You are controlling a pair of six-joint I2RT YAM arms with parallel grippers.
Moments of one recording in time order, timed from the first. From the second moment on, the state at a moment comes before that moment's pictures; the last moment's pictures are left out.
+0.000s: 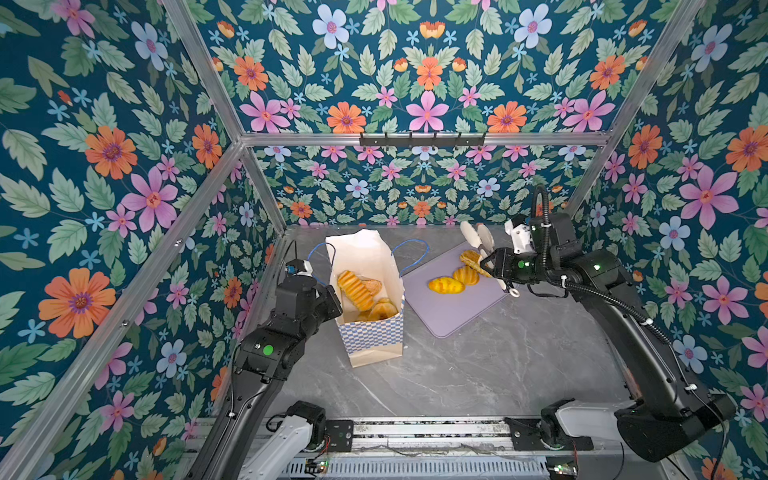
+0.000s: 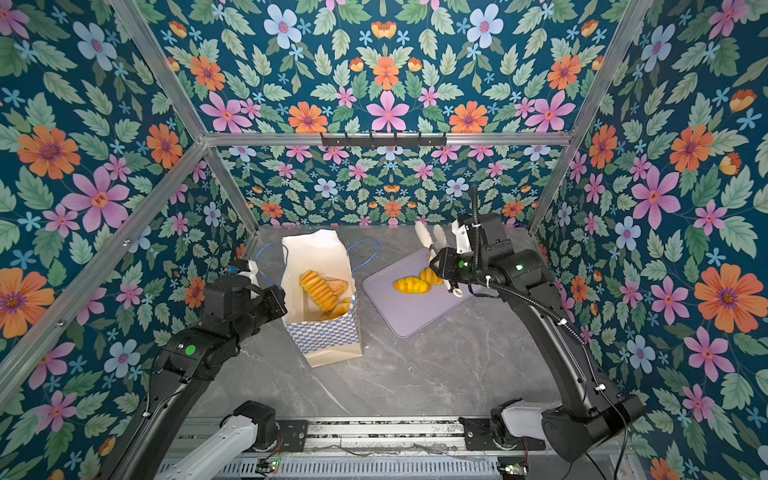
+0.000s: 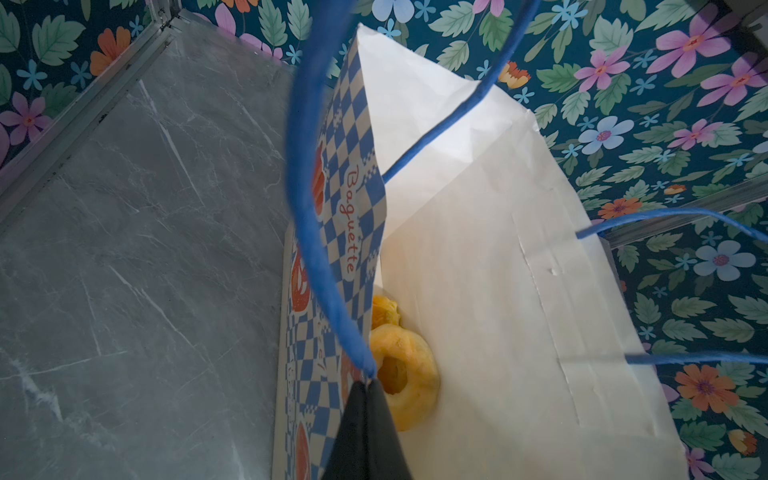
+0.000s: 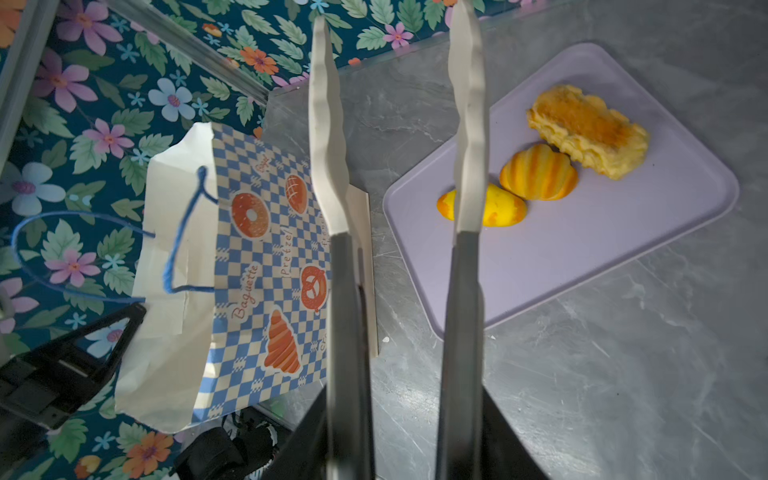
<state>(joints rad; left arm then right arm) -0.36 0.80 1.03 -0.81 -0.12 -0.59 0.35 1.30 1.57 -1.03 -0.27 0.53</state>
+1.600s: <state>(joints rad) -0.36 0.81 1.02 -0.81 -0.12 -0.59 -0.11 1.57 1.10 -0.56 -0.62 0.72</state>
